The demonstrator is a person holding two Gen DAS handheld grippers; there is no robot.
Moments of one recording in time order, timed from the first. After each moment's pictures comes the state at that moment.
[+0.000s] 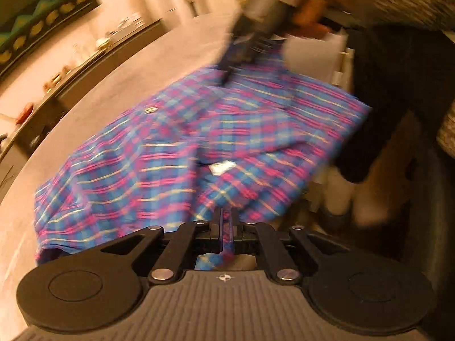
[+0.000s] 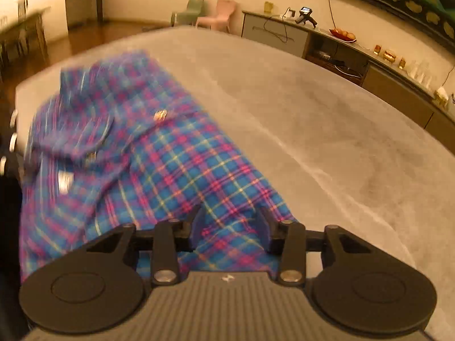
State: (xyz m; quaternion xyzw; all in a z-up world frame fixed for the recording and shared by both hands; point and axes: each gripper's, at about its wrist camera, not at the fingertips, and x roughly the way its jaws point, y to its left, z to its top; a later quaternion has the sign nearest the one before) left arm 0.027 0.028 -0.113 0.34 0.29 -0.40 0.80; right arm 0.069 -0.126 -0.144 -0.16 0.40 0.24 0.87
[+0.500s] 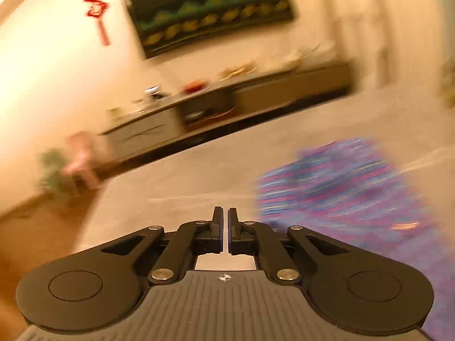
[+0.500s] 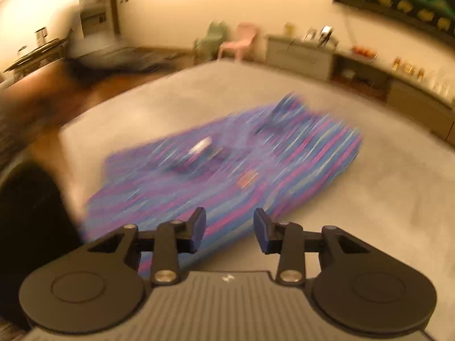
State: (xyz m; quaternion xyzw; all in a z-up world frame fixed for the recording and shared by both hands) left arm 0.107 0.109 -0.027 0.16 0.25 -0.17 0.94; right arm 0.051 -0.047 -0.089 -0.10 0.35 0.30 0.88
